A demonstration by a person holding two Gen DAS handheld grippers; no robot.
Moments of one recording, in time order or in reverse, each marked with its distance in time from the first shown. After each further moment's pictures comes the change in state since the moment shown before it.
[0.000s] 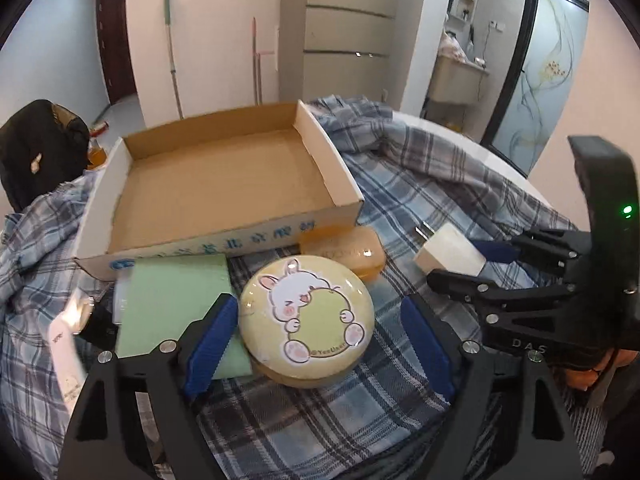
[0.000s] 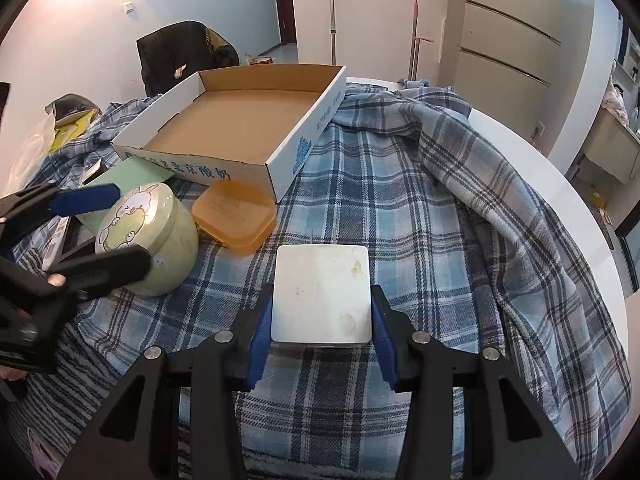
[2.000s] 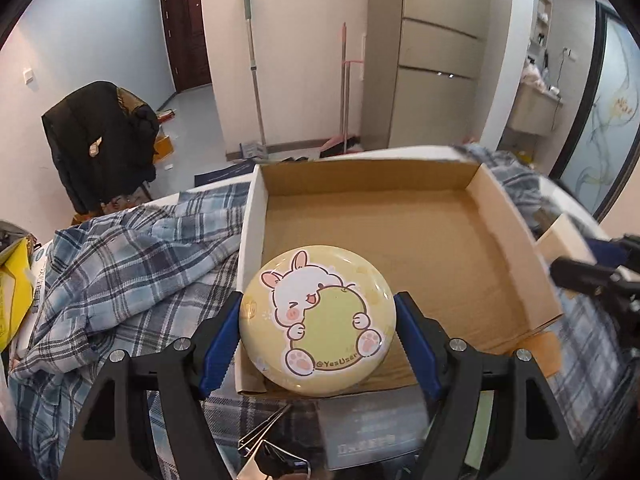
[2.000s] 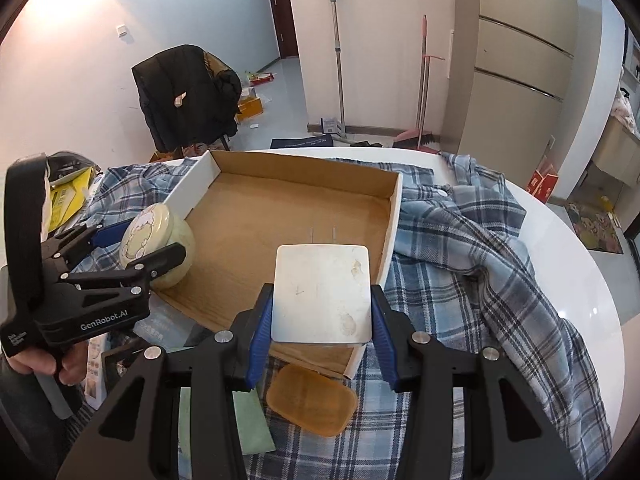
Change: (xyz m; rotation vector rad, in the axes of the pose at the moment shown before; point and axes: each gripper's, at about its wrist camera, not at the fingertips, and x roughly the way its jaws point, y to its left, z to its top) left arm 0.024 0.149 0.059 -0.130 -0.031 0.228; right arm 0.016 0.045 0.124 0.050 -0.030 0.026
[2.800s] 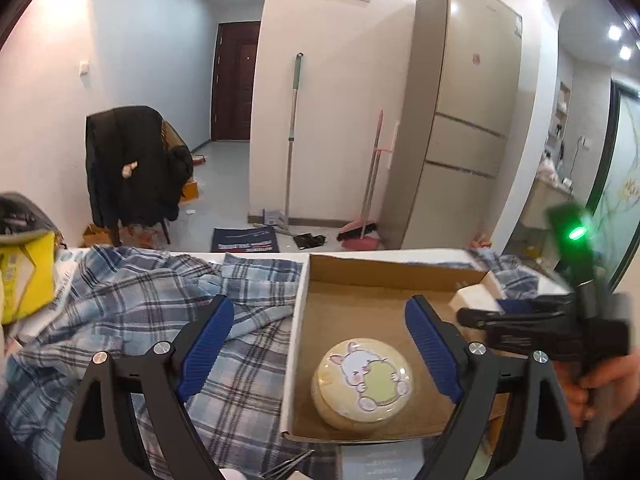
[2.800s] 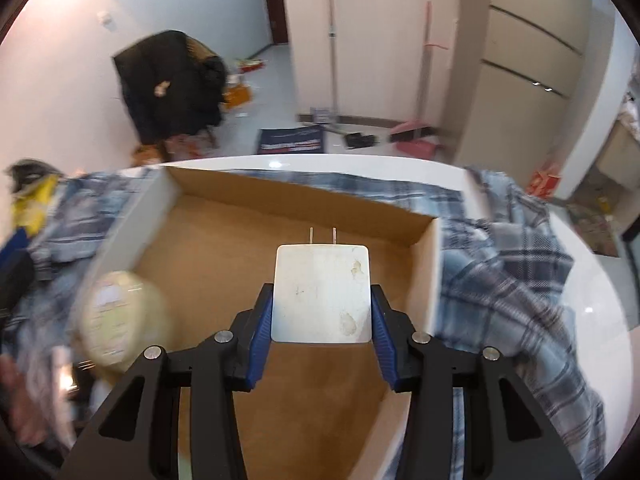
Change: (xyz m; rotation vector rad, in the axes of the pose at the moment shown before) left arm -0.049 0.038 0.005 -0.195 -0.321 0.003; right arm 0.087 0.003 0.052 -0.001 0.058 -0.060
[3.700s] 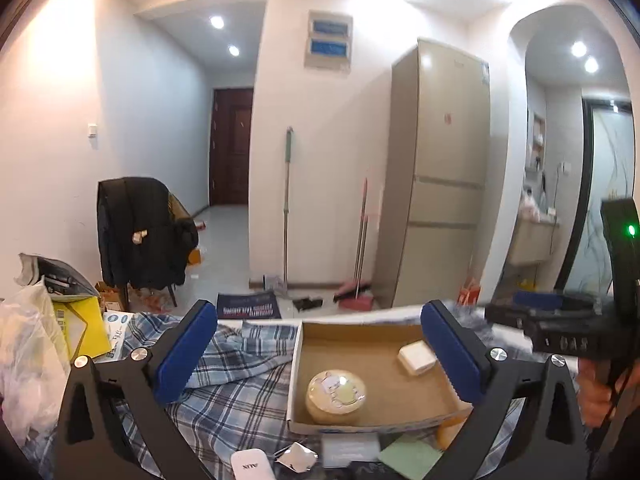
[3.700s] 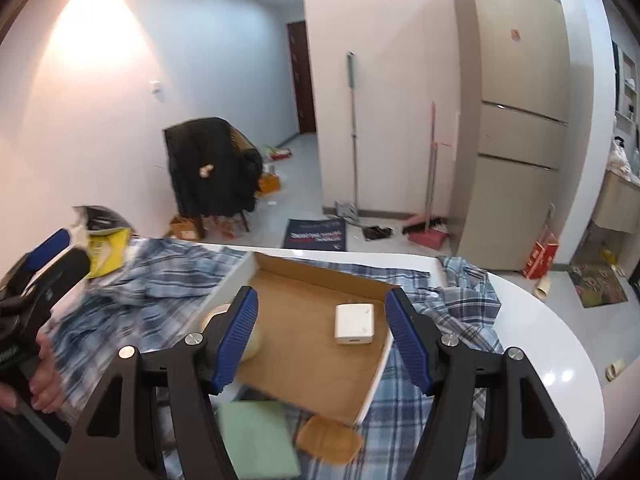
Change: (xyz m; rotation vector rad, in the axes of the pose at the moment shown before) left arm -0.148 -0.027 0.022 0.058 -0.259 -0.005; right arm -0.180 0.011 -0.040 -0.048 -0.369 0.115
